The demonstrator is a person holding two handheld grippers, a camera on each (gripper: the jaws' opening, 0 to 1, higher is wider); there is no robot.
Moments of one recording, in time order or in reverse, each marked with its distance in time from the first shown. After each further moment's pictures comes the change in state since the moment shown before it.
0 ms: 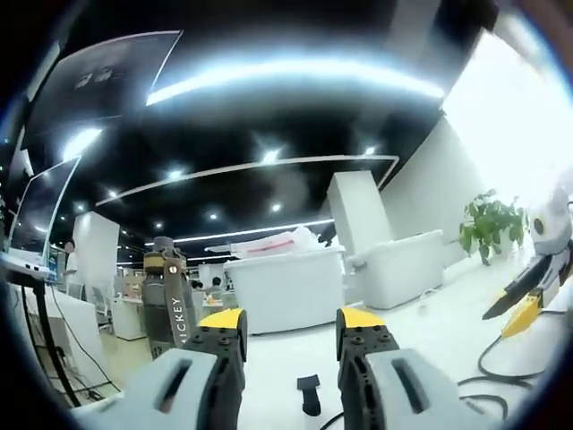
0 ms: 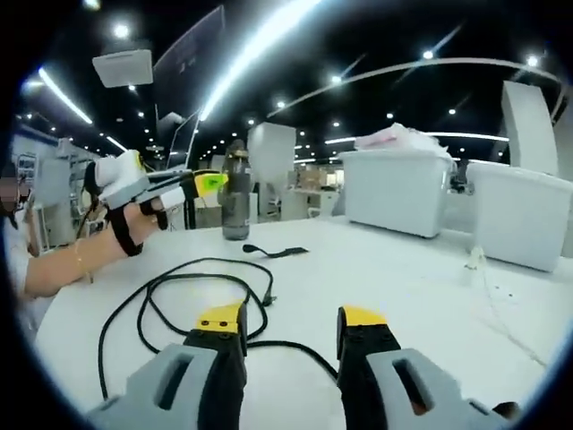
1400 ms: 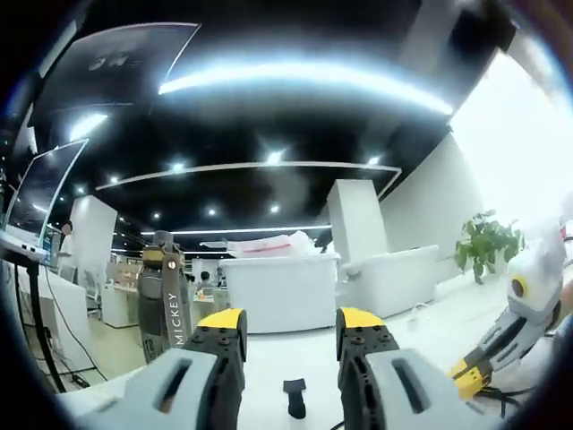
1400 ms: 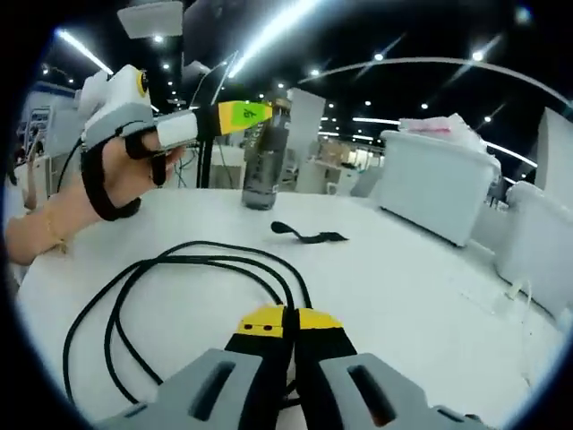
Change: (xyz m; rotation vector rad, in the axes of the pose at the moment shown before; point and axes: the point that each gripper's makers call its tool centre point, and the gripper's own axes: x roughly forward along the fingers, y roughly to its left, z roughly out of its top) left arm -0.006 -0.005 0.006 -0.090 -0.016 -0.023; right arm 0.051 0.037 0.003 -0.185 0.081 0.005
